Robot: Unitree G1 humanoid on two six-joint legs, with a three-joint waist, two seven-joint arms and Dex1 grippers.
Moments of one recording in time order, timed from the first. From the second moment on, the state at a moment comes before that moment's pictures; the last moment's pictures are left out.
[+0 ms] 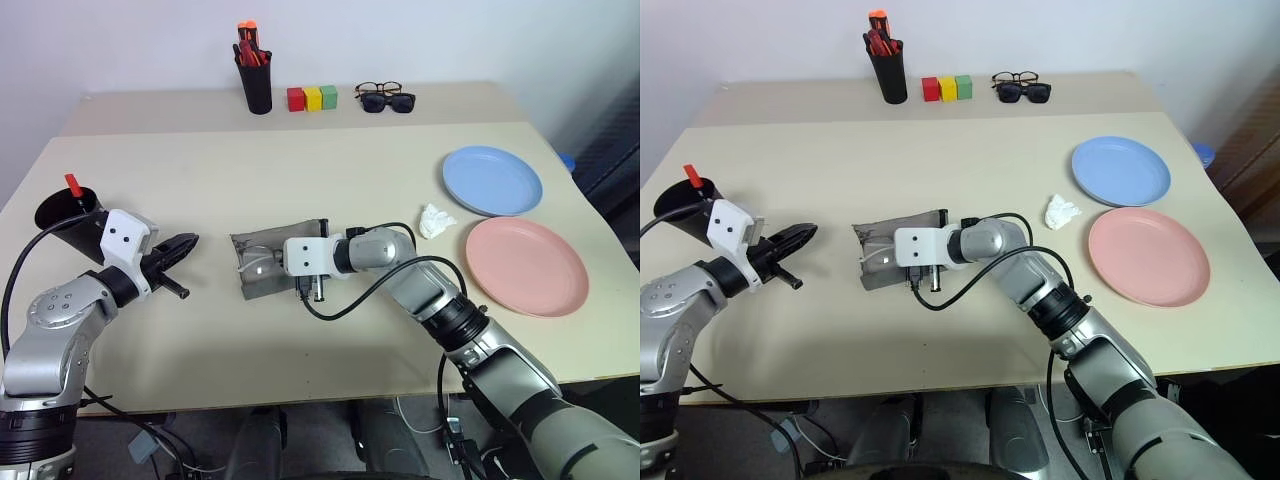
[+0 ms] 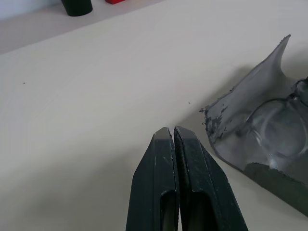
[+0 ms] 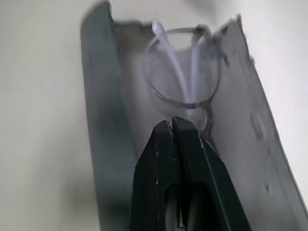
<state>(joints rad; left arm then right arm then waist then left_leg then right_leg) -0.09 0.69 0.30 -0.24 -0.42 0.46 -0.65 -0.78 -0.31 0.56 0.18 -0.28 0.17 0.90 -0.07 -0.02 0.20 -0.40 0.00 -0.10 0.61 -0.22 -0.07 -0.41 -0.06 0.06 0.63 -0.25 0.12</state>
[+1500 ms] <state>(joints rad) -0.76 0.60 -0.24 0.26 -0.22 0.50 -1.16 -0.37 -0.62 0.18 -0.39 0.02 0.47 0.90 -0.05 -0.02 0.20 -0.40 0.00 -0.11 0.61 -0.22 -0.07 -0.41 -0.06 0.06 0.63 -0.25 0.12</state>
